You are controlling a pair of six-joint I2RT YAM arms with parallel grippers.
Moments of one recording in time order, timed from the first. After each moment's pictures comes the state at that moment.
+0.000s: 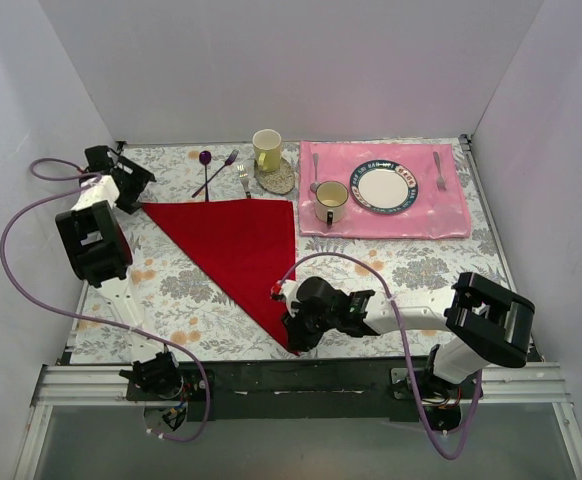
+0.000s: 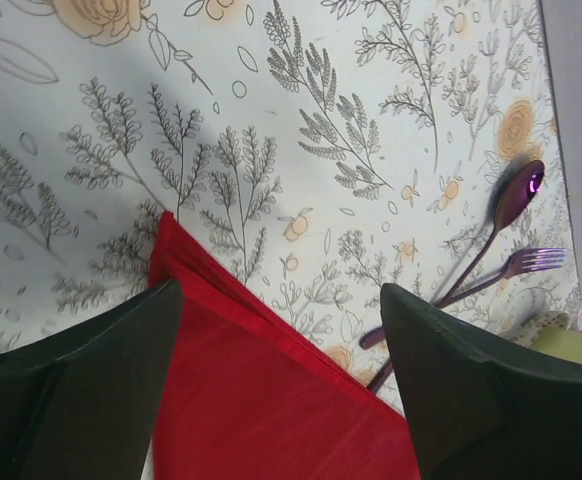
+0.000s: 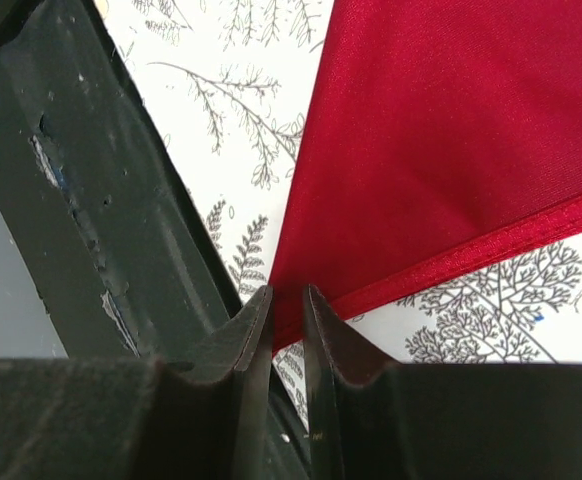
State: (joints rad) left arm 0.35 2.21 1.70 -0.36 0.19 -0.73; right arm 1.18 1.52 0.65 0.05 -0.30 0.32
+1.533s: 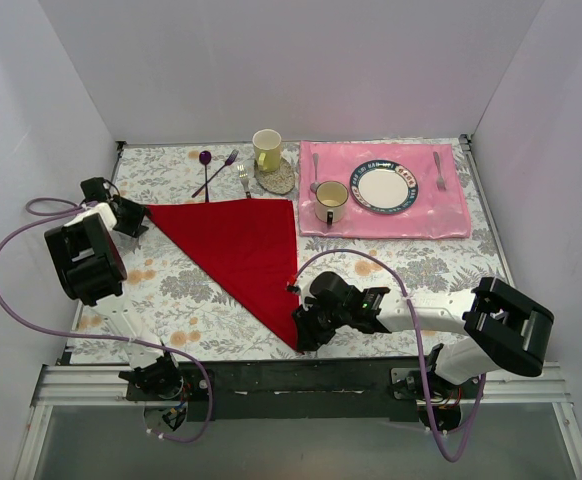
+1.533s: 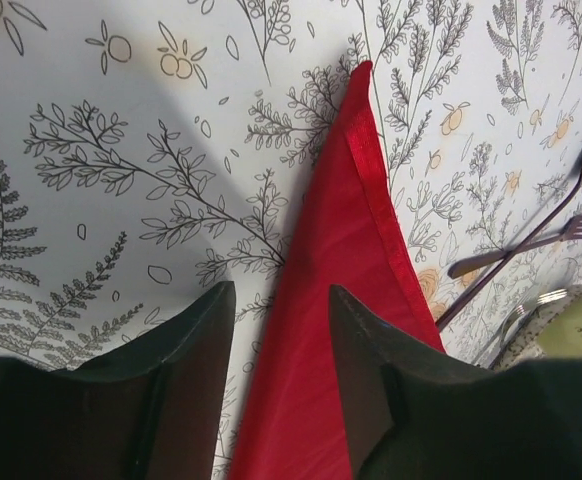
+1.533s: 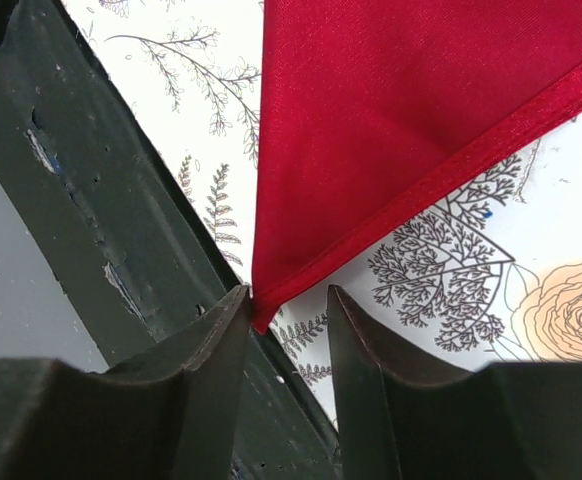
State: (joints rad) left arm 0.42 1.97 1.27 -0.25 0.21 -0.82; right arm 1.11 1.42 0.59 -0.04 -0.33 0.41
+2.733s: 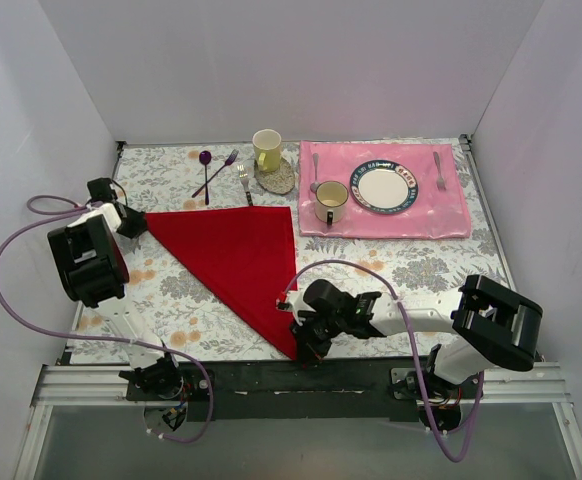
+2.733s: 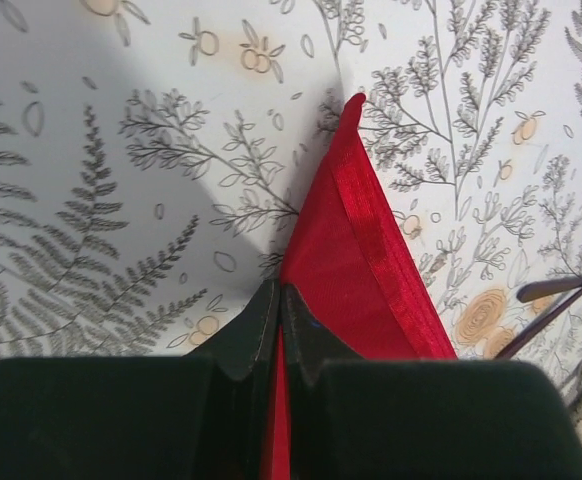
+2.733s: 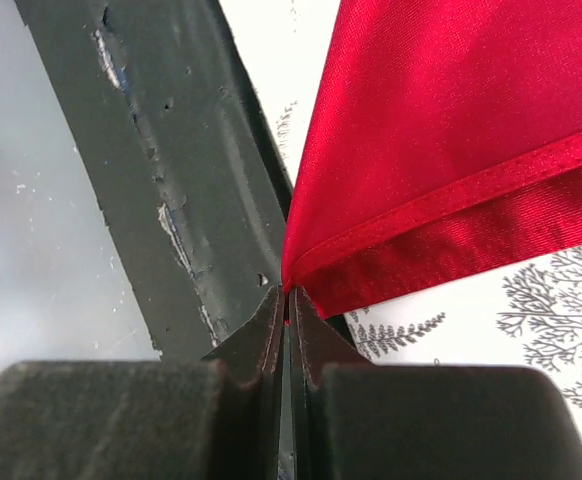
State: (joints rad) left arm 0.39 1.95 1.25 -0.26 0.06 -0.77; right arm 1.16 1.47 0.59 -0.01 -0.50 0.34
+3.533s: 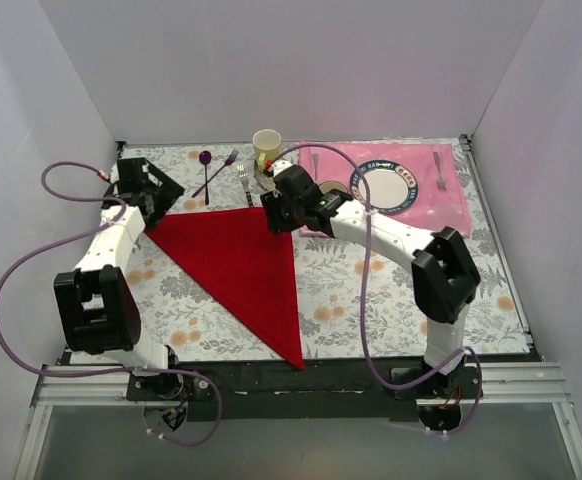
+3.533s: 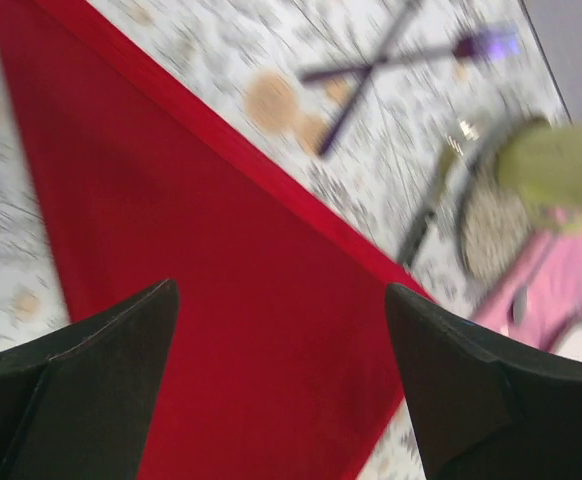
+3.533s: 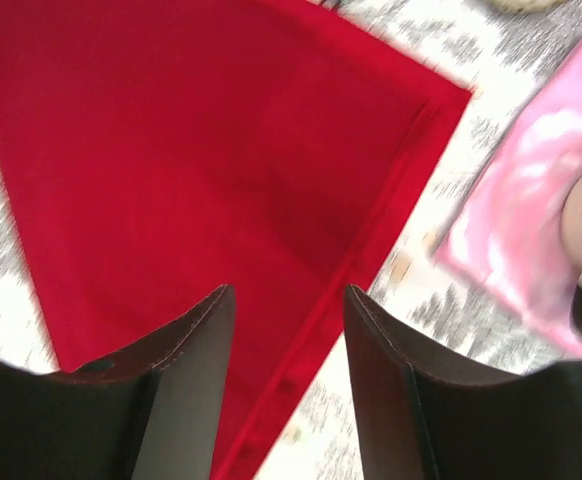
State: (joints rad) left arm 0.14 1.55 1.19 -0.42 -0.06 -0.78; right arm 0.84 1.85 1.52 -0.41 0.04 0.28
